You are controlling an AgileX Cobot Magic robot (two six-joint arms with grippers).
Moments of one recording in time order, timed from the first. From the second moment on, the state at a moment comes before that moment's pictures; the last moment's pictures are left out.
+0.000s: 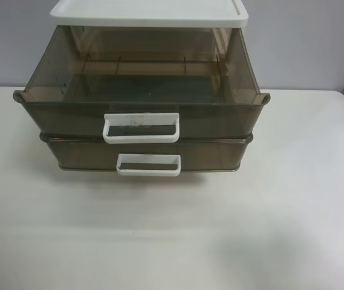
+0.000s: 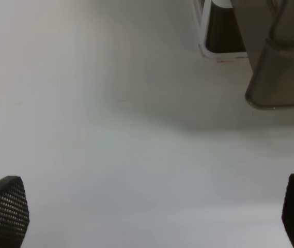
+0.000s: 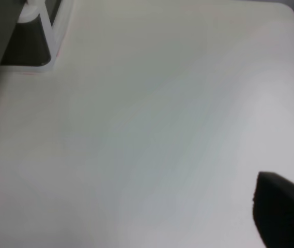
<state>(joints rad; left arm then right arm) 0.05 -0.01 -0.51 -0.08 1.06 0.14 0.12 0.00 -0.51 0.01 1.07 -0.04</state>
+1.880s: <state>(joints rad) 0.05 -0.01 -0.51 -0.08 1.06 0.14 1.11 1.09 -1.19 0.02 1.11 -0.17</state>
